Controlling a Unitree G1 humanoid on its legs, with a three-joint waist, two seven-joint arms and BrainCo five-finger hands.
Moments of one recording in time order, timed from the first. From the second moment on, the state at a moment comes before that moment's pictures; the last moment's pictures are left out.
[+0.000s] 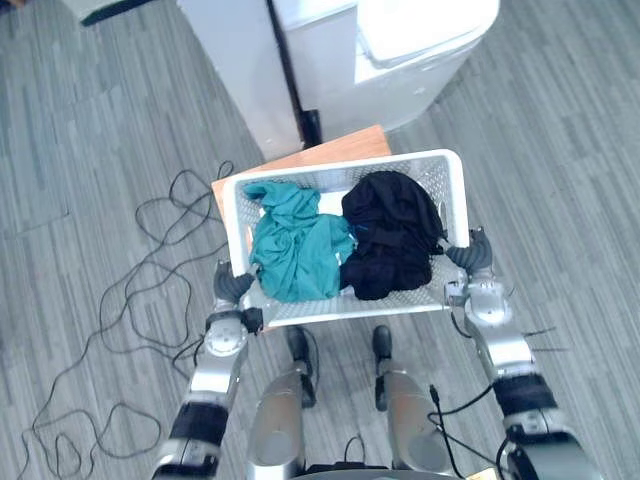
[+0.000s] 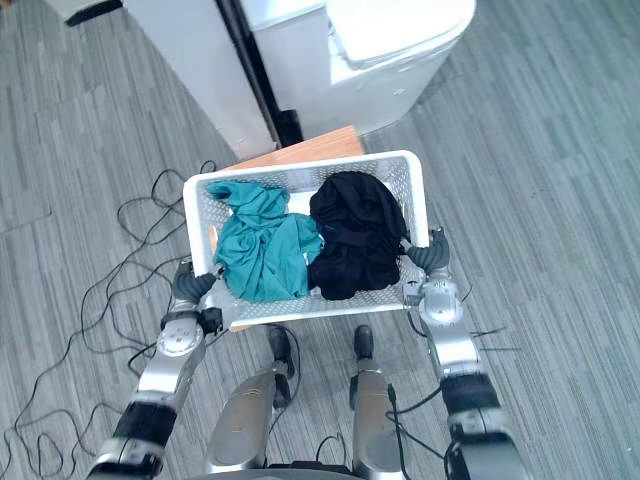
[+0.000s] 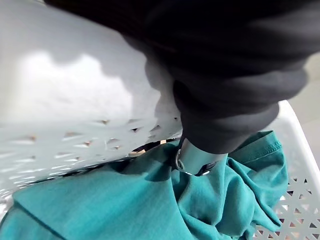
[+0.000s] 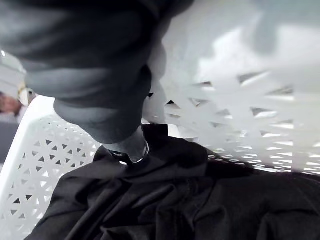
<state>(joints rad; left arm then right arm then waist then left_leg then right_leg) 0.09 0.12 -0.02 -0.01 -0.03 0.00 0.32 -0.06 -0.22 -0.02 -0.02 -0.06 0.02 -0.24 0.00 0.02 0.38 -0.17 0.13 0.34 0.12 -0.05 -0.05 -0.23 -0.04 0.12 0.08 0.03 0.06</state>
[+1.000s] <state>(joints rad) 0.32 0.03 -0.05 0.00 0.00 0.03 0.24 0.12 -0.26 -0.01 0.01 -0.17 0.01 -0.15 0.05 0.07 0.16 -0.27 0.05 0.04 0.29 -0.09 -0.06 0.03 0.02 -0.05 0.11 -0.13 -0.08</state>
